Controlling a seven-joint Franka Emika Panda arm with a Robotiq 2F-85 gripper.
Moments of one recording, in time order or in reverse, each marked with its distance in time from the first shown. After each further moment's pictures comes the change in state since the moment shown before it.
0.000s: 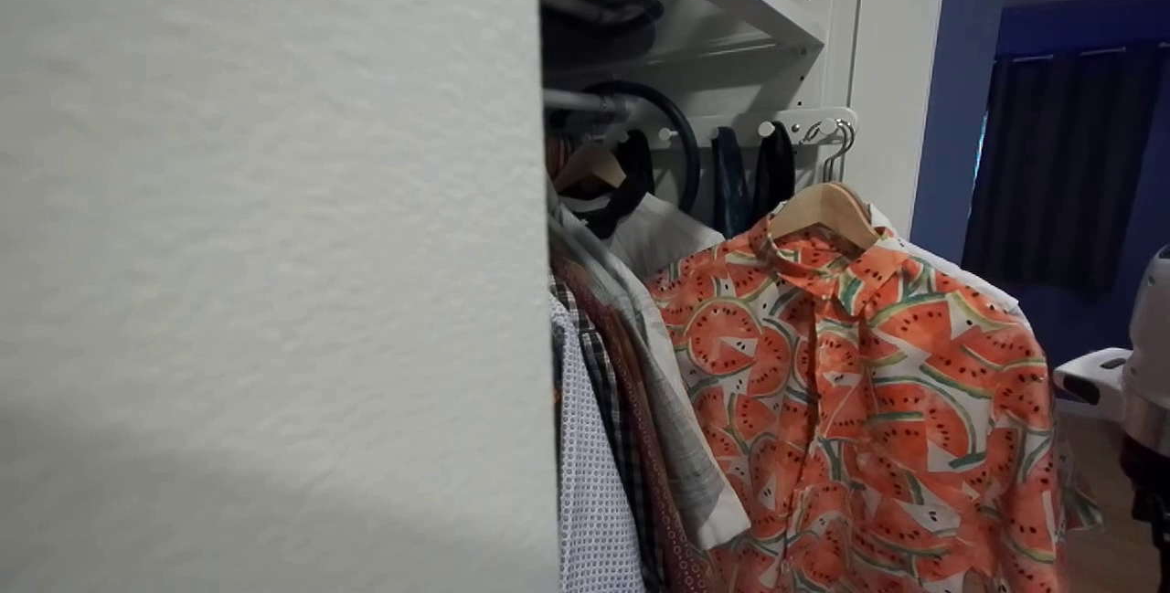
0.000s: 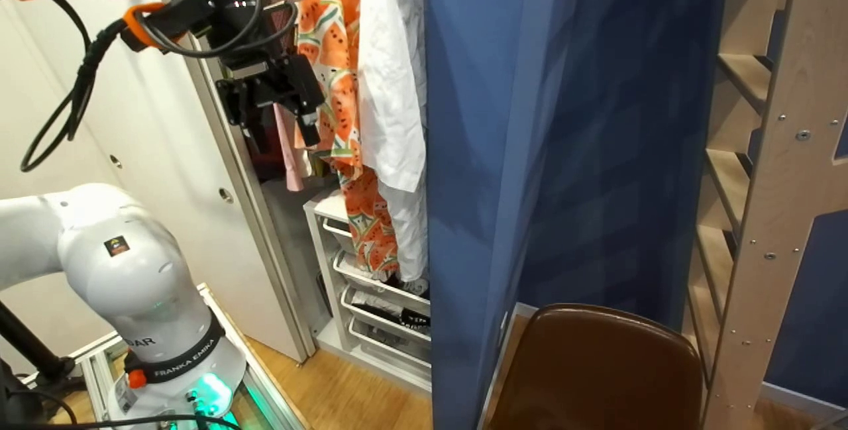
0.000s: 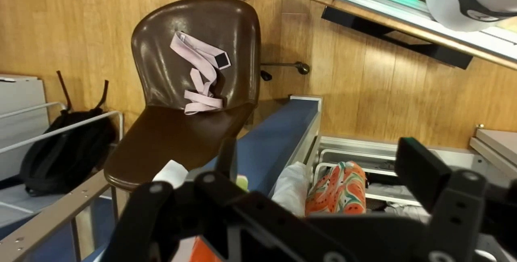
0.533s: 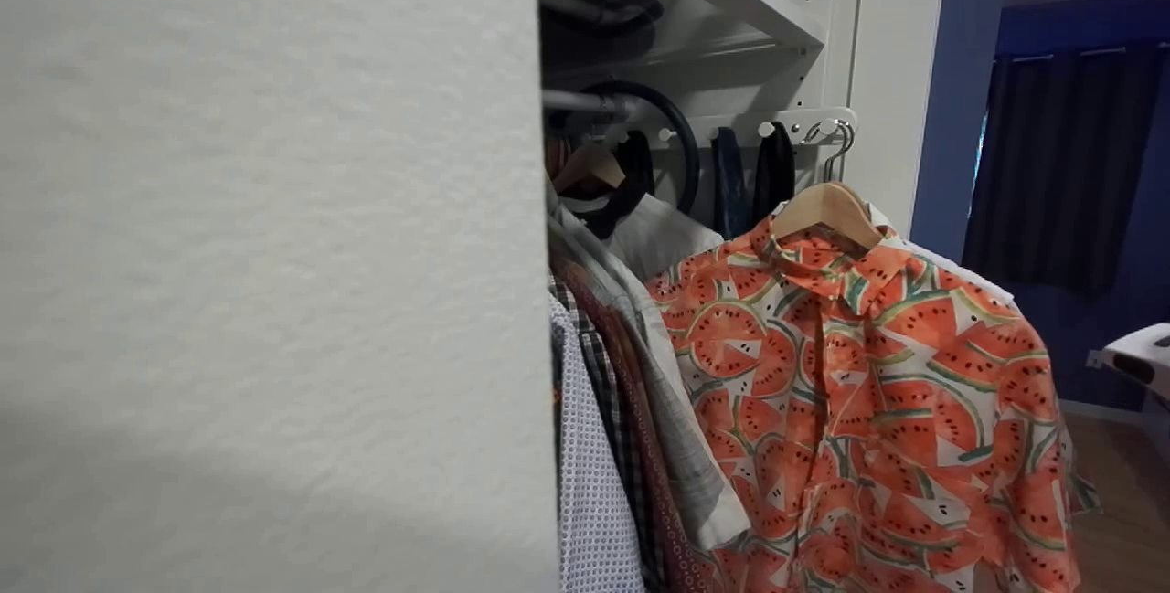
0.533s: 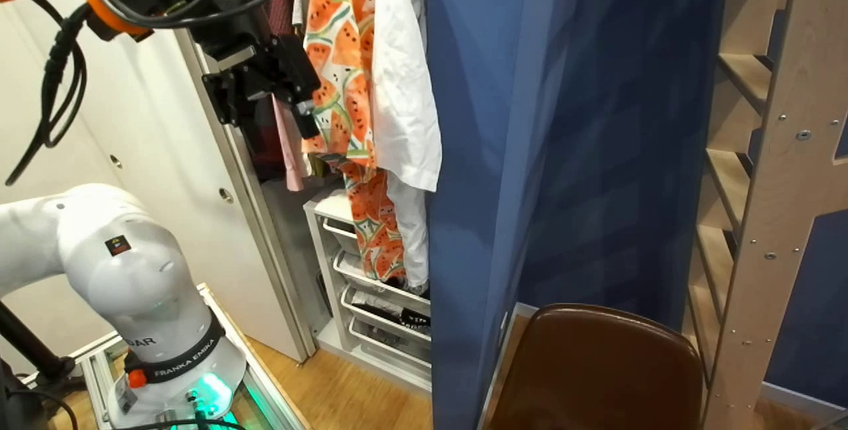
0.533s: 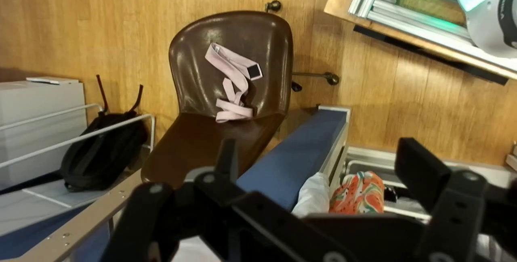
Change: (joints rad) arm 0.012 -0.067 -0.047 0.026 -0.121 -0.036 -0.062
